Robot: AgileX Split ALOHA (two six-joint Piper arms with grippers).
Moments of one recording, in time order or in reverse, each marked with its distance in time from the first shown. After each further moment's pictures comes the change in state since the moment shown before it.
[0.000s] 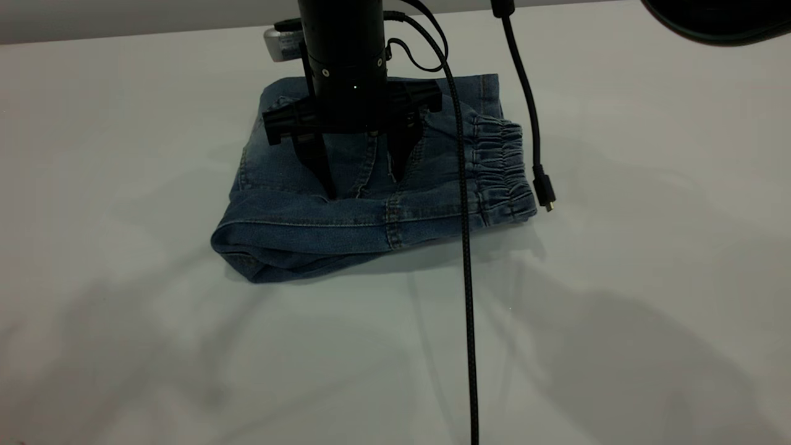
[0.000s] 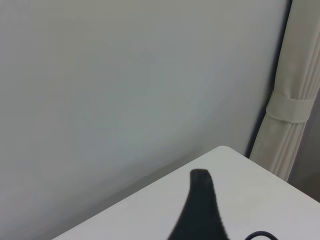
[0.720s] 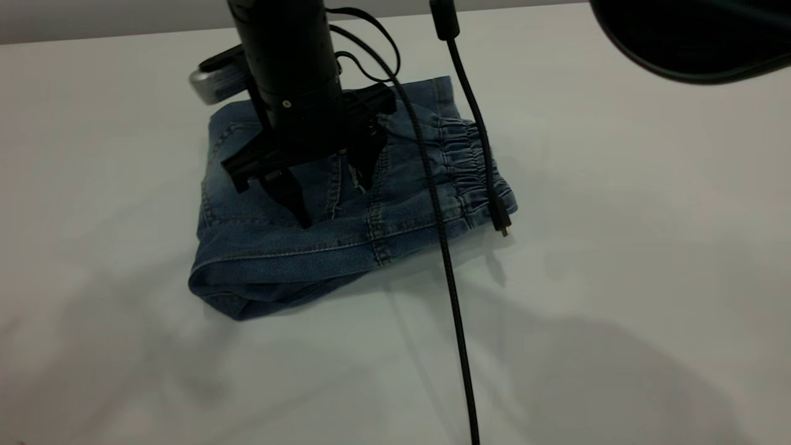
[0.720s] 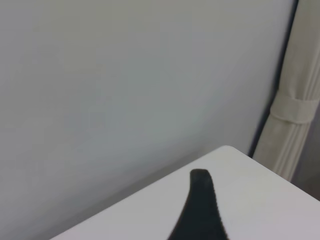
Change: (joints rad) left arm 0.001 0.010 0.000 0.000 -0.005 0.000; right arm 0.097 -0.018 -0.001 -0.065 0.006 -0.201
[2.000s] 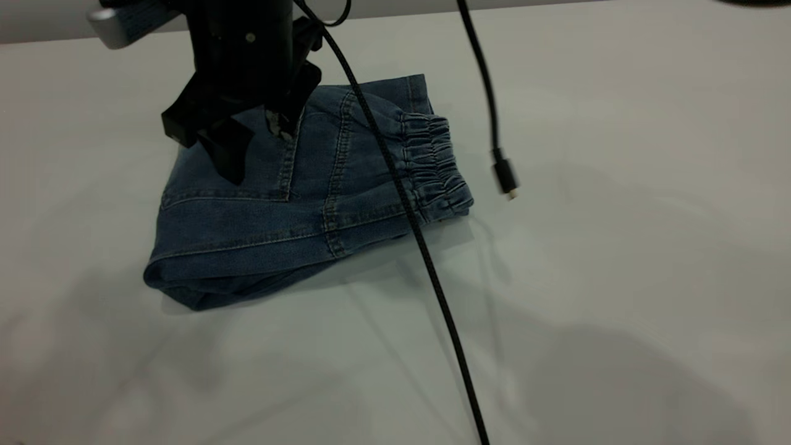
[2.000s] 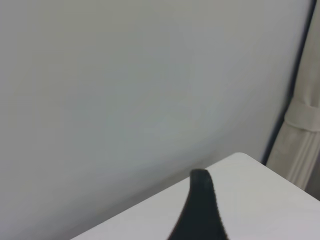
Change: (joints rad) left arm 0.002 0.004 0.000 0.003 -0.042 0.001; right arm 0.016 -0.093 0.001 0.132 -0.169 -0.476
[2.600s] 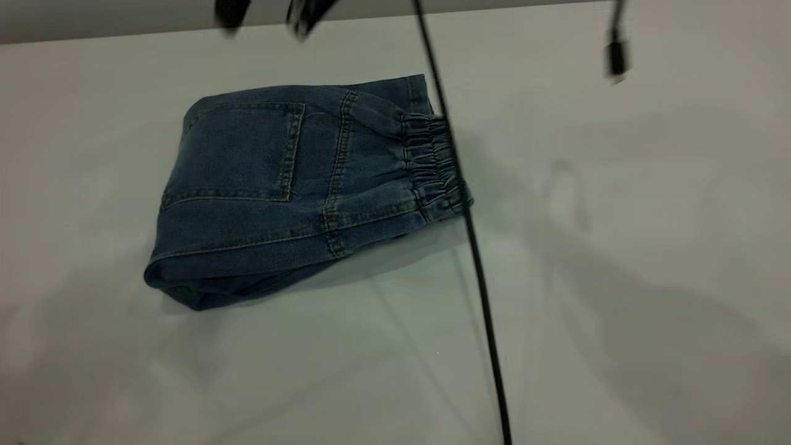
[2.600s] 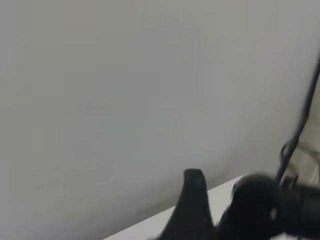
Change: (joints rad) left arm 0.001 -0.004 0.000 -0.005 -0.074 -0.033; right arm -0.184 -0.125 0.001 0.391 0.160 0.028
